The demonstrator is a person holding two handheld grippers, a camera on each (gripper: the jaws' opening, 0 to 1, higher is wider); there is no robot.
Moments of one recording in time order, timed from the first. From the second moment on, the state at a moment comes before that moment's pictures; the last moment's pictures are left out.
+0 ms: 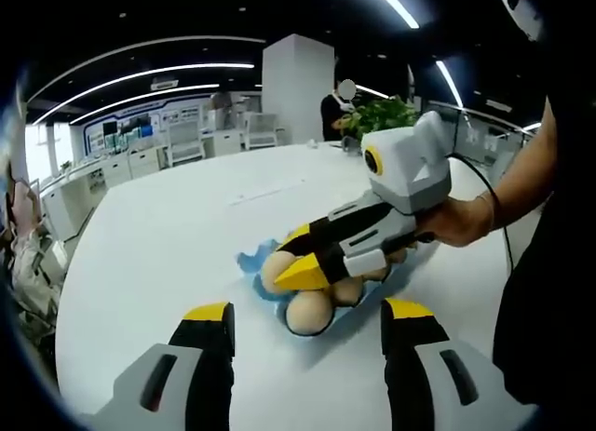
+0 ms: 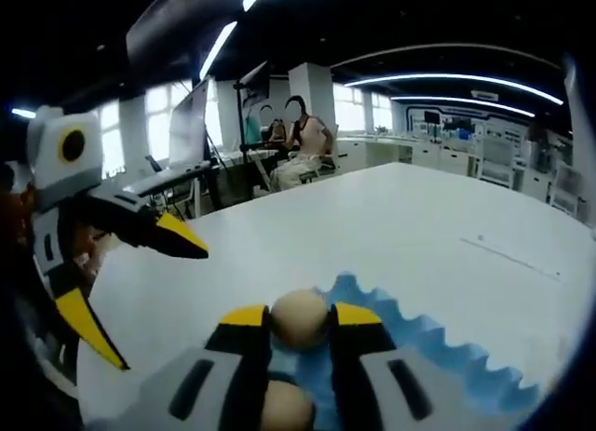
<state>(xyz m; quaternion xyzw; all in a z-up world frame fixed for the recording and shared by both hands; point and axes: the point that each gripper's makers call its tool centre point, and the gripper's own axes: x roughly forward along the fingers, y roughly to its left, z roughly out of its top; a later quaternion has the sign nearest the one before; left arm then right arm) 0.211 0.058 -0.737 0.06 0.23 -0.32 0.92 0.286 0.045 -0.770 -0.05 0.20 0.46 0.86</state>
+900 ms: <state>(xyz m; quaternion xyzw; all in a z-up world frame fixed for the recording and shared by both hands) 0.211 0.054 -0.734 0.06 0.23 -0.33 0.91 0.286 0.048 -0.775 -0.05 0.22 0.47 0.85</state>
